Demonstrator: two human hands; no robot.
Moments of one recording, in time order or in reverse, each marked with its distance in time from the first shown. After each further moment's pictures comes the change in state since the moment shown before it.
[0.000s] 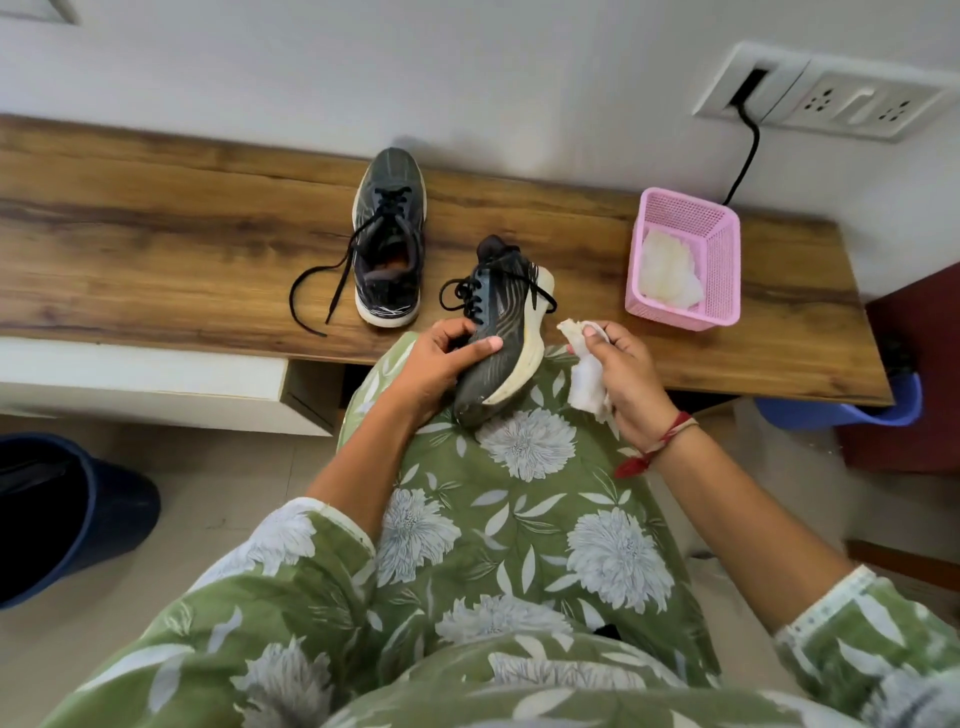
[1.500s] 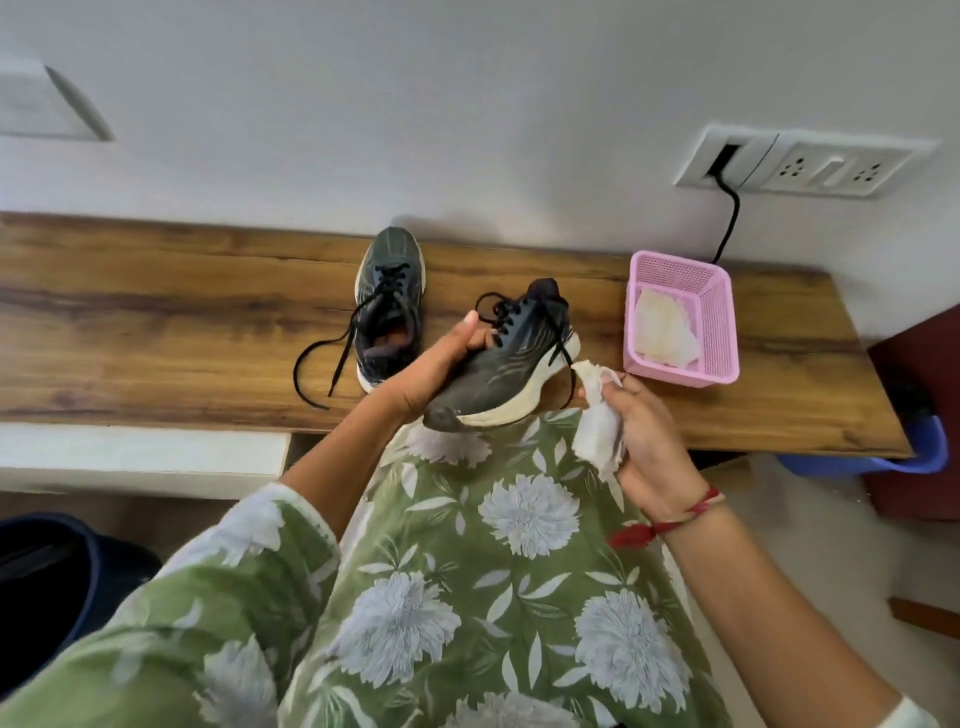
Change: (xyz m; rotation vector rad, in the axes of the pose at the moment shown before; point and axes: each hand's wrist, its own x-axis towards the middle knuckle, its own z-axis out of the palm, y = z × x) left_hand 0.039 0.072 -0.003 0.263 -0.401 0.090; right_hand -0.012 -0.043 0.000 0.431 0.049 0.176
